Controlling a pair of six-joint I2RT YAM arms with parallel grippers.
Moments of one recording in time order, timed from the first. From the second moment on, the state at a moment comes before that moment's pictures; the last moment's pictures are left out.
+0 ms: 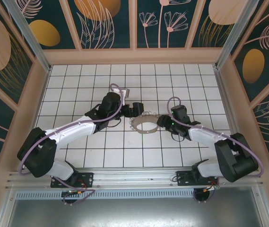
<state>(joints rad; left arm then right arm) -0.71 1.47 0.89 0.10 0.16 -0.64 0.43 1.36 0.52 -0.06 -0.17 0.81</state>
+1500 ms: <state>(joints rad) -0.71 1.50 0.82 0.17 0.14 -0.63 0.35 1.48 0.58 0.06 -0.31 0.76</state>
